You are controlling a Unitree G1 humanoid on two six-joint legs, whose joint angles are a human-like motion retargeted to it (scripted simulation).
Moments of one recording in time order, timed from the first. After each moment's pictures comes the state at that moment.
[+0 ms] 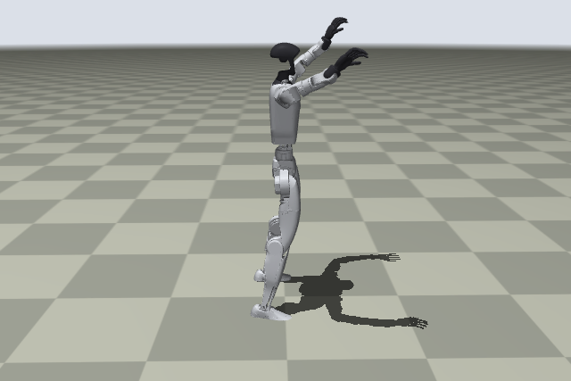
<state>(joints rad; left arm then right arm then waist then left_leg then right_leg) -1.83 1.61 -1.17 0.60 0.23 -0.17 0.50 -0.95 -1.75 0.50 0.38 -0.47 -0.04 -0.39 0.01 0.06 0.00 0.11 0.17 0.08 0.12 -0.23 -0.22 0.10 -0.19 -0.15 0.10 -0.08 0.26</state>
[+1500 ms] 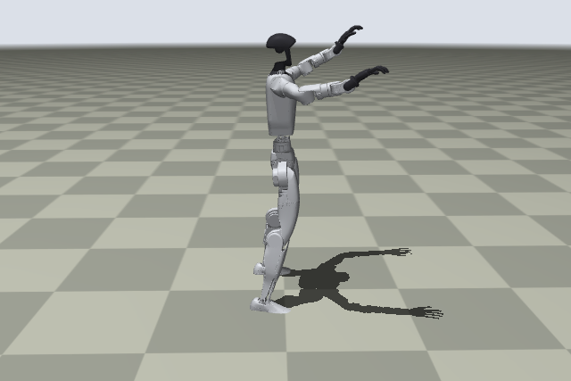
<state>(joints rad) -1.50 1.31 -0.95 0.73 0.05 -0.11 0.49 -1.05 -1.17 0.67 0.67 -0.36 0.04 -0.40 0.02 0.00 0.03 0.20 0.13 0.10 0.04 -0.19 -0.18 0.11 -0.23 -0.11 0.13 -0.09 0.26</state>
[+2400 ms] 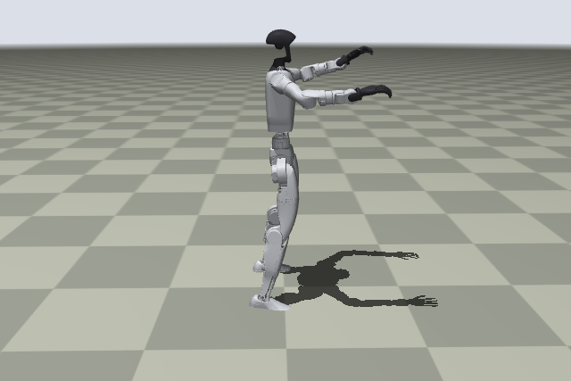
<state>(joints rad) -1.18 1.15 -0.79 0.50 -0.18 -0.16 0.31 -0.89 -0.98 0.63 0.57 -0.23 -0.02 -0.21 0.03 -0.01 0.04 0.16 0.12 0.10 0.10 -0.22 -0.16 0.10 -0.24 -0.11 0.13 -0.09 0.24</state>
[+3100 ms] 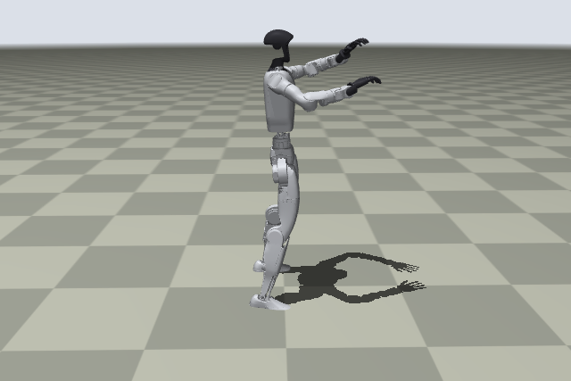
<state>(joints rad) -1.38 1.10 -0.95 0.24 0.14 -0.20 0.44 -0.96 -0.71 0.73 0.31 -0.56 -0.03 -0.25 -0.04 0.01 0.01 0.20 0.13 0.08 0.05 -0.21 -0.18 0.11 -0.23 -0.12 0.14 -0.10 0.25</state>
